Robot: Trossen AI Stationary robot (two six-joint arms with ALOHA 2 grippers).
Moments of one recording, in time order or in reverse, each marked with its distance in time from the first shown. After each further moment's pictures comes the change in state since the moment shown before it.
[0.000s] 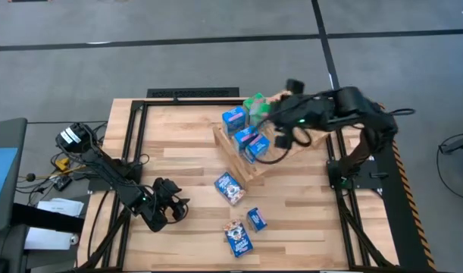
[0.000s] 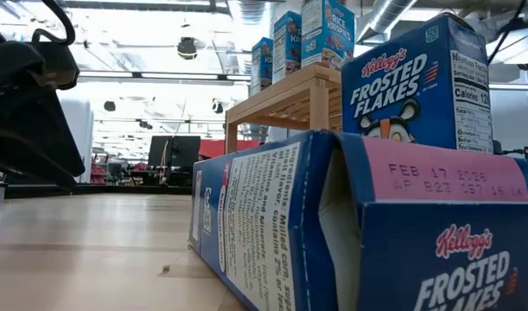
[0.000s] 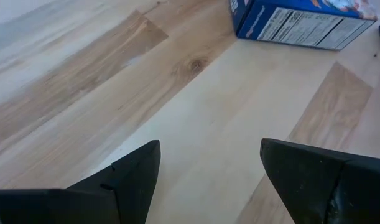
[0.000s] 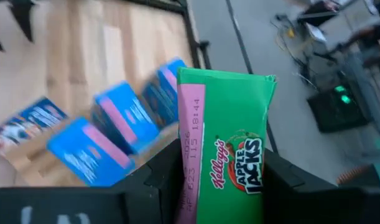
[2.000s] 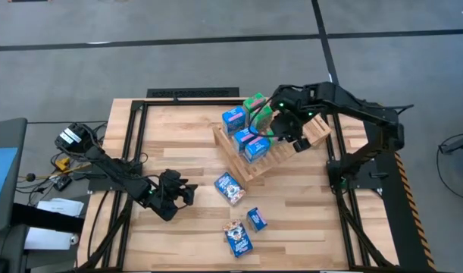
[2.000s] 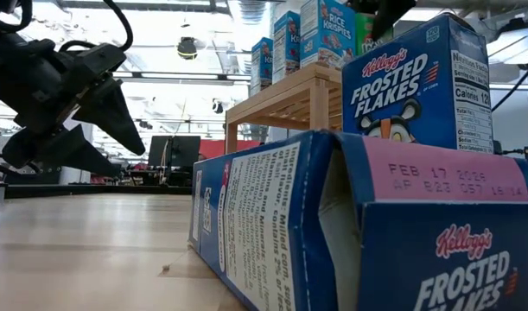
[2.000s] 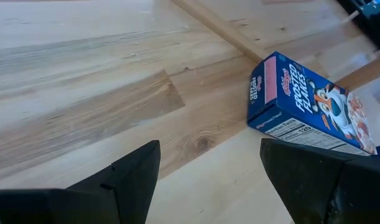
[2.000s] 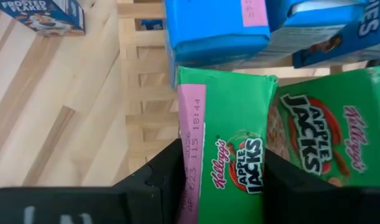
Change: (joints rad) left arm 0.164 0.000 0.000 0.116 -0.100 -0.132; right arm -0.353 -0.192 -0.641 0.126 -0.716 -0.622
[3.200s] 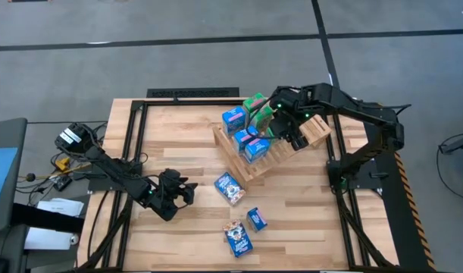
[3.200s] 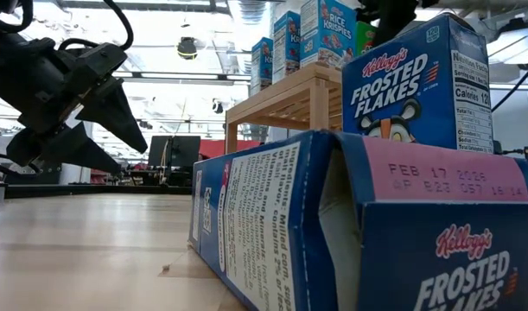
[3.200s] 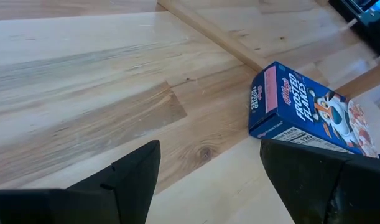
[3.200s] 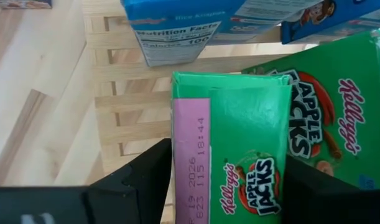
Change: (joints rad) left arm 0.000 0.000 0.000 -0.002 -0.036 0.017; right arm -0.013 0.001 -0.047 0.029 0.093 -0.020
